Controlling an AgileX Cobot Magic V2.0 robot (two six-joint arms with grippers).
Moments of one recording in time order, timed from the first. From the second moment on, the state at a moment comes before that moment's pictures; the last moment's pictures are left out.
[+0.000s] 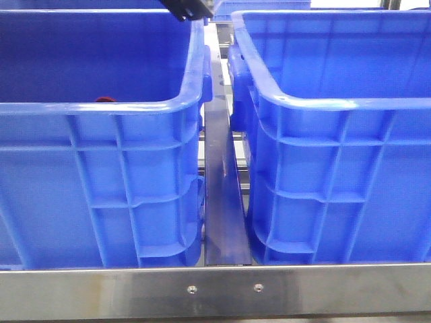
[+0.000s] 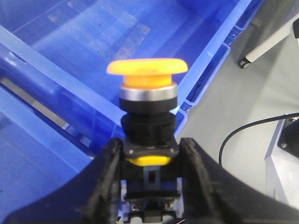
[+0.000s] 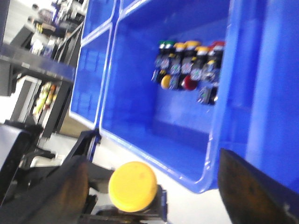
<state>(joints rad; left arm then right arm) -0.93 1.14 -1.04 -0.18 0.58 0.08 0.02 1.06 -0.94 1.26 1.02 -0.42</state>
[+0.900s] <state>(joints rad) -0.93 1.14 -1.04 -0.18 0.56 0.08 0.33 1.20 -0.95 1.27 0.90 -0.44</state>
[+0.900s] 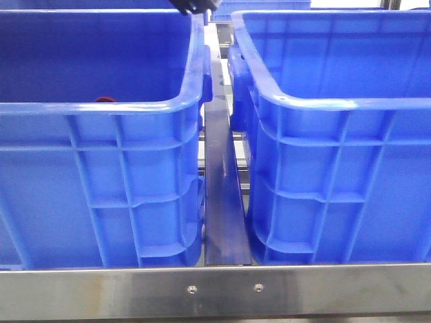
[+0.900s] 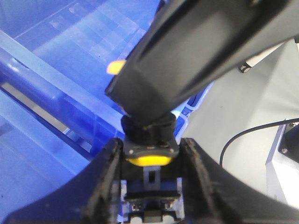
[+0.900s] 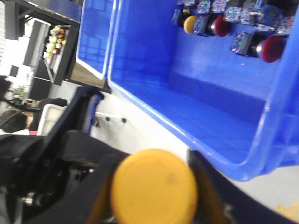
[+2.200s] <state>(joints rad) -0.93 1.14 -1.04 -0.18 0.55 0.08 0.05 1.20 -0.95 1.27 0.74 -0.71</state>
